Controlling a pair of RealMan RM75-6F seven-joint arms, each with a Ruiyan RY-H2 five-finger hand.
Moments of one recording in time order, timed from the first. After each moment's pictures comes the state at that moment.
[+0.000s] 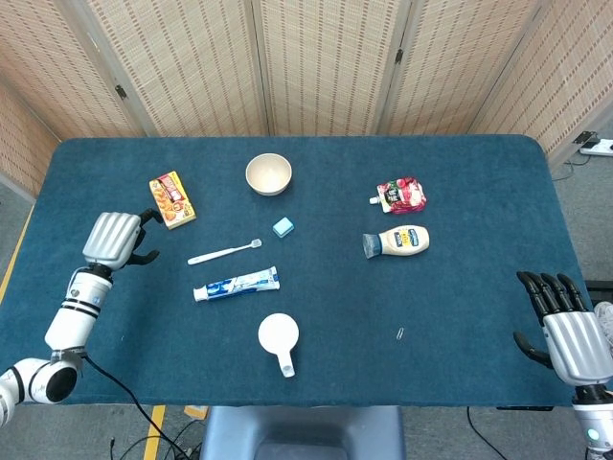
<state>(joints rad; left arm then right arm) -0.66 -1.28 -0.30 -1.40 1.16 0.92 0.20 0.07 -1.06 0.04 -1.68 -1.57 1.51 -0.11</state>
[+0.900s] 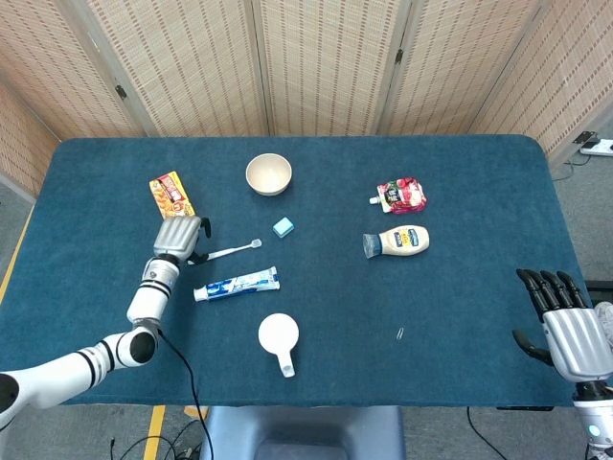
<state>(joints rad) -0.91 -1.59 -0.28 -1.14 0.73 0.79 0.49 0.08 -1.04 0.04 -1.69 -1.56 1.49 -0.11</state>
